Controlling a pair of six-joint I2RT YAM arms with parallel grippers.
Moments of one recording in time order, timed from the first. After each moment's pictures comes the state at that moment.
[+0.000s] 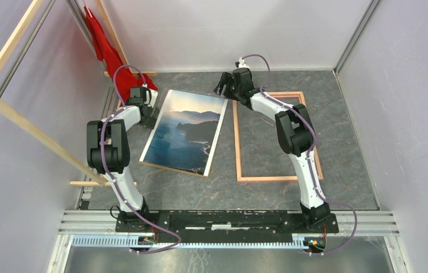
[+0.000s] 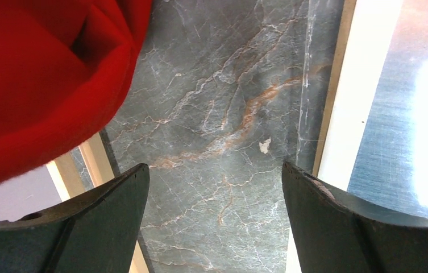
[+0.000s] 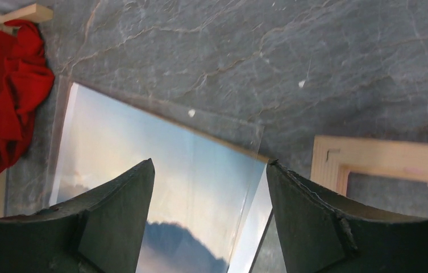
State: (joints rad) left arm 0.04 1.89 1.21 -0.29 -0.22 0.39; right arm 0.46 2.34 1.83 -0.01 -0.03 0.62
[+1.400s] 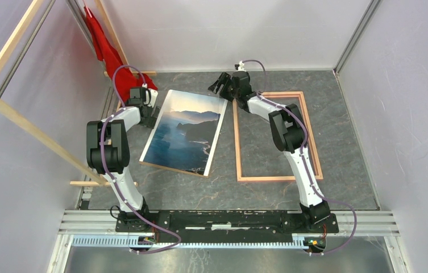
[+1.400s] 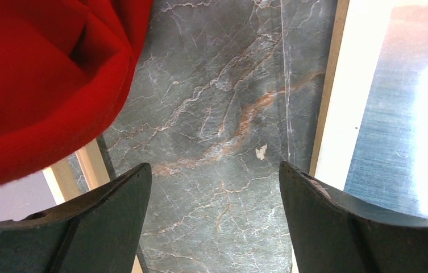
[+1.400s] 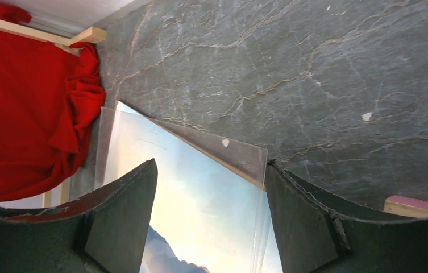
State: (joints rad) left arm 0.04 1.89 1.19 -0.26 -0.18 0.39; right arm 0.44 2.53 1.96 0.17 -0.16 0.78
